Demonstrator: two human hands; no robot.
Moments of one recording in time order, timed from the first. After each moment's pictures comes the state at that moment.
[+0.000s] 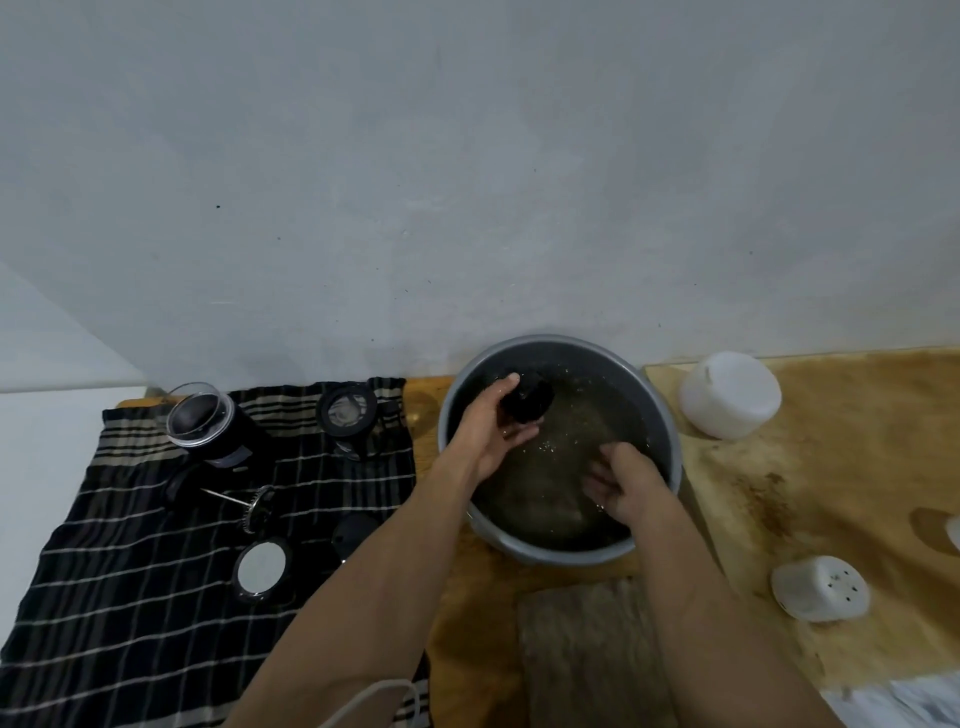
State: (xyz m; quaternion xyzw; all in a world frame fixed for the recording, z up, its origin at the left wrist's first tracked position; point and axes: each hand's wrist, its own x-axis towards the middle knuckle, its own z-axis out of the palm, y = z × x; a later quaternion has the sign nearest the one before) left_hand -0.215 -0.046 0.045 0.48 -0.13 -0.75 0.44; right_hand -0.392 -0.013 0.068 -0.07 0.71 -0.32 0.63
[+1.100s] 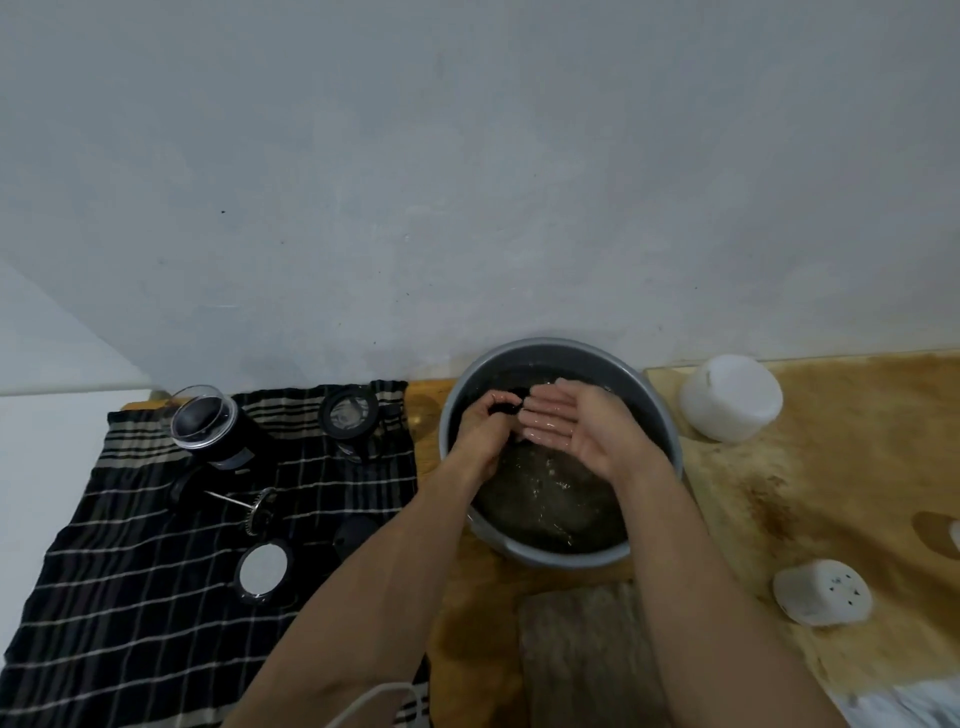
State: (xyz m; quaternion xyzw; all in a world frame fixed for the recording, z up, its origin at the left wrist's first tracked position) left_hand -0.214 -0.049 0.026 0.58 -0.21 -0.65 0.43; right_hand -0.351 -0.040 0.122 -0.26 0.59 -0.32 0.69
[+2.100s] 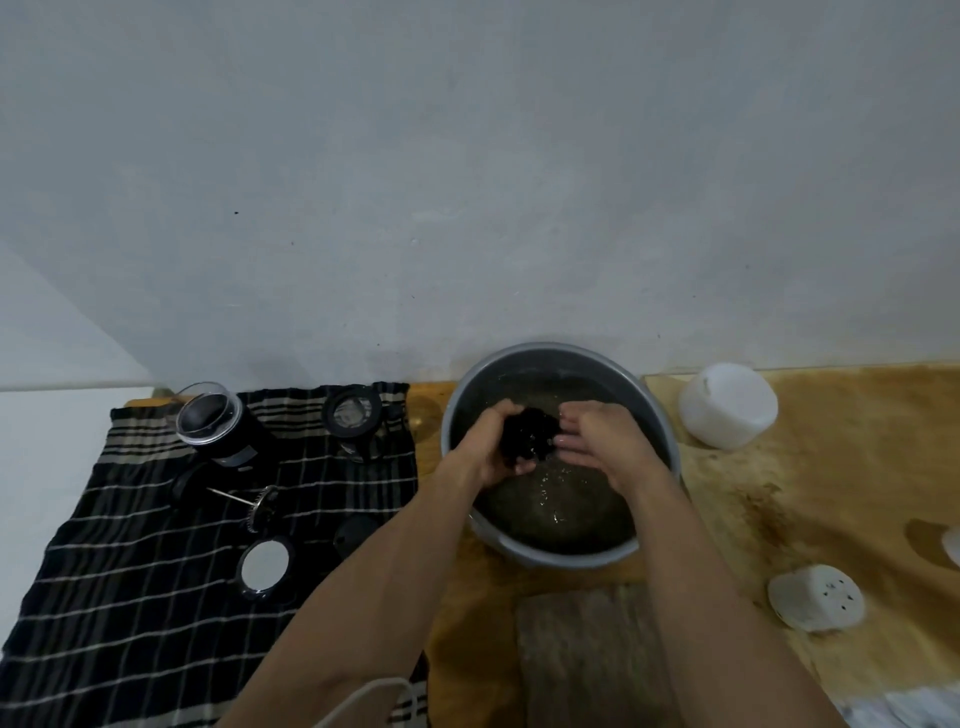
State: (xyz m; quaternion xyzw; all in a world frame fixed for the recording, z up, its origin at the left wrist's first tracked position) left_hand -0.213 -0.042 0.040 0.52 -0.12 -0.77 0.34; right_hand -0.363 -0.031 0.114 -0.37 0.68 -0.26 0.58
